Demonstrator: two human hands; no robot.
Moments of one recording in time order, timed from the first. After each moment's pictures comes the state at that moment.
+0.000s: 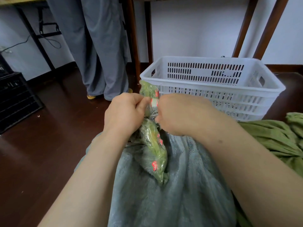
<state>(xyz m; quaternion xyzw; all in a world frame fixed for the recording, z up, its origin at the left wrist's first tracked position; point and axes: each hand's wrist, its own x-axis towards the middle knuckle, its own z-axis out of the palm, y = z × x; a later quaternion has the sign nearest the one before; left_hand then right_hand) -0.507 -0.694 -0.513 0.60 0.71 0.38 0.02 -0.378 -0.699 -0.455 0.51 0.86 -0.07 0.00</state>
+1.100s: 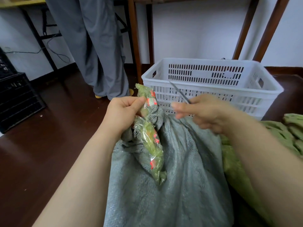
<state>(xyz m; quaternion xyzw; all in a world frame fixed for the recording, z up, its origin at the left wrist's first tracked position) -0.525 -0.694 -0.521 0.49 0.64 0.53 0.26 -0.324 -0.650 -0.494 0.52 0.63 -0.52 -0.23</state>
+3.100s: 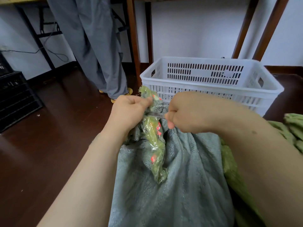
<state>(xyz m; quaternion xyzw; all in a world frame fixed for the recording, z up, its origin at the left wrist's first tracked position) -0.506 -0.681 -0.518 0.45 0.69 0.51 0.25 -0.354 -0.695 -0.448 0.49 0.86 -0.16 0.01</state>
